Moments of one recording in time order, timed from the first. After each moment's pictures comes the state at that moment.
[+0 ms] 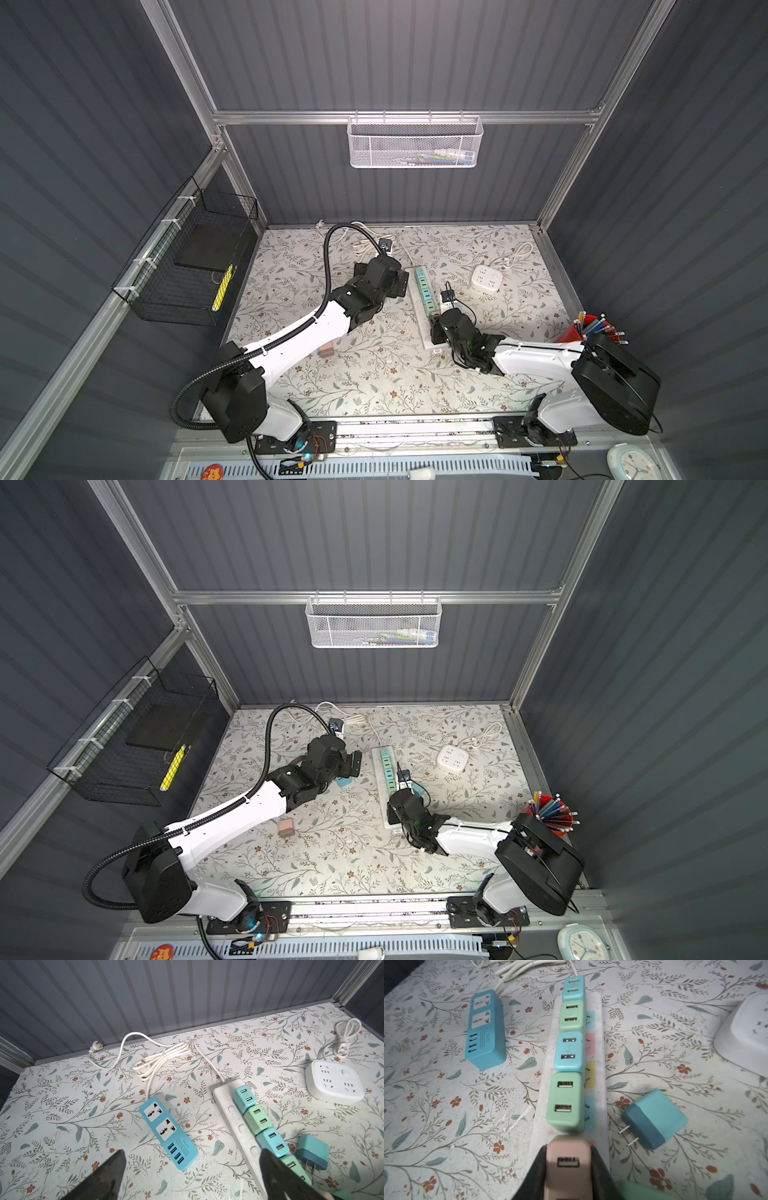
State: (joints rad) left arm -0.79 1.44 1.15 -0.30 -0.48 -0.24; right arm 0.87 1.46 0.57 0.21 0.43 0.46
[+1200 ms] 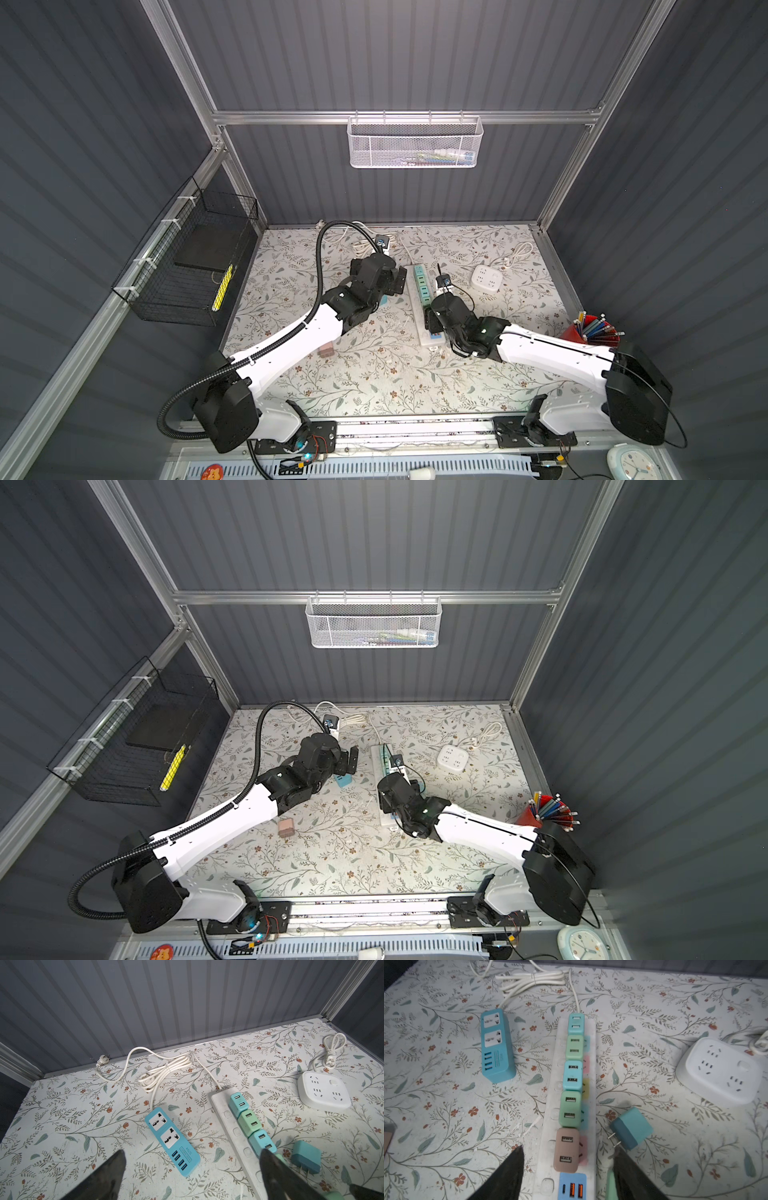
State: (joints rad) left arm -0.79 1.39 1.15 -0.29 -0.49 -0.20; right arm 0.88 1.33 0.81 -0.19 0.46 0.45
